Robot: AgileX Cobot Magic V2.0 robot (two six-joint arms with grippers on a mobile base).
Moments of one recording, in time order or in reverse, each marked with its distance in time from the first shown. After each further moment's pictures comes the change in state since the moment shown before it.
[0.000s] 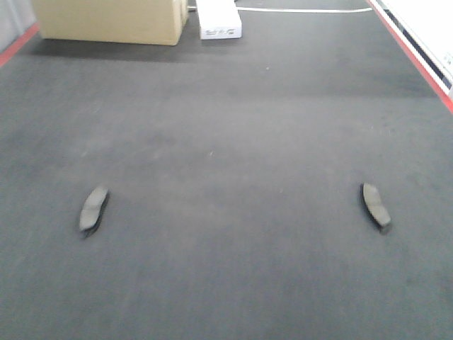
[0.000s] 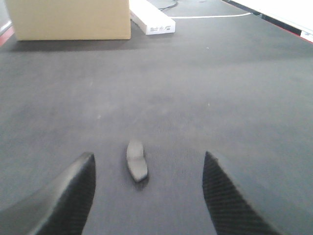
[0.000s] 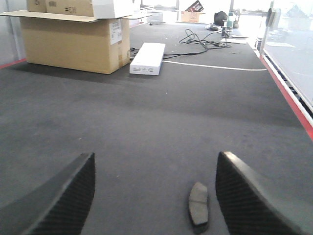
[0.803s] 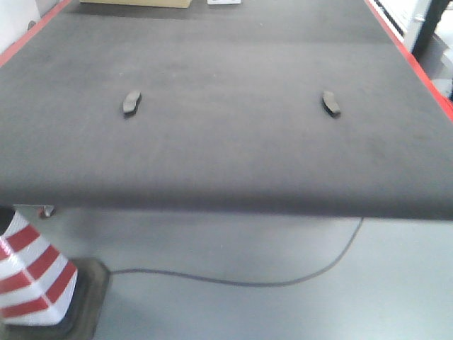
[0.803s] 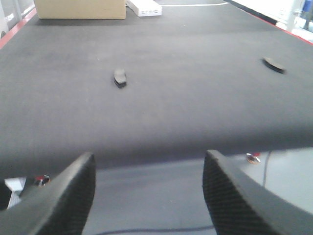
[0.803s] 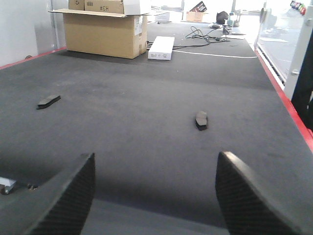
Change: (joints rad) left arm 0.000 0.000 0.000 0.000 0.001 0.000; right arm 0.000 0.000 0.000 0.000 -0.001 0.000
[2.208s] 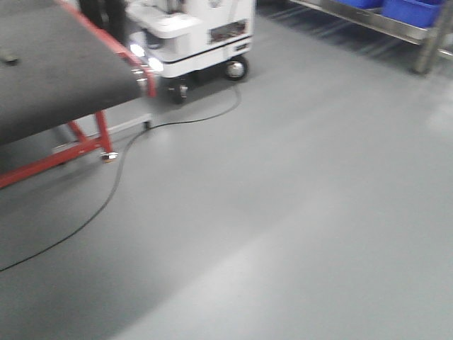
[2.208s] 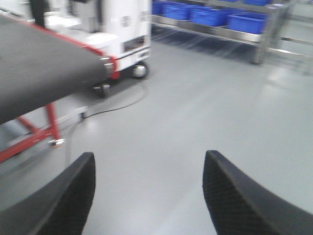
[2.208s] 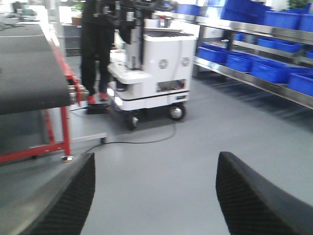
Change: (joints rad) left arm 0.000 0.000 0.000 0.002 0.001 0.000; right arm 0.000 0.000 0.000 0.000 0.000 0.000
